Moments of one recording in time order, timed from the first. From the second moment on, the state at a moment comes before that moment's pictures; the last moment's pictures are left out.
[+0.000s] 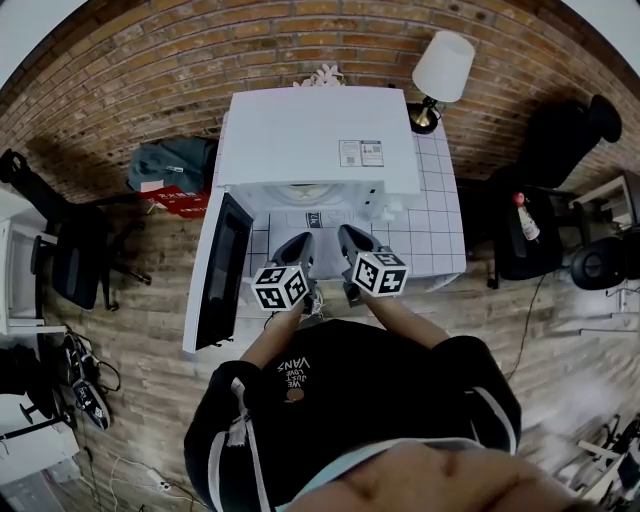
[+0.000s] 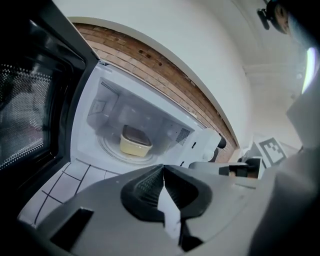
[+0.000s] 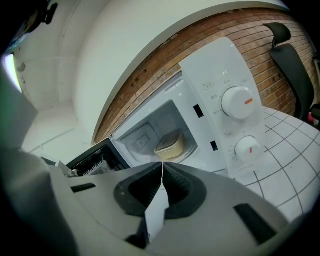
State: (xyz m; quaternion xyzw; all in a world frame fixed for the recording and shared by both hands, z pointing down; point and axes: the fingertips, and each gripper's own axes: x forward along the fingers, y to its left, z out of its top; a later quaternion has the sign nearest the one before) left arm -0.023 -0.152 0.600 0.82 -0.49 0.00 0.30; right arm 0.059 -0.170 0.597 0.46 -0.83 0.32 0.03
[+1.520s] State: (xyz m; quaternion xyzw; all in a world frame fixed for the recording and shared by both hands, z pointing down) left arm 0.013 -0.054 0.608 0.80 -0.52 -0.01 0.31; right arm 0.104 -0.075 0.606 0.44 -0.84 0.33 0.04
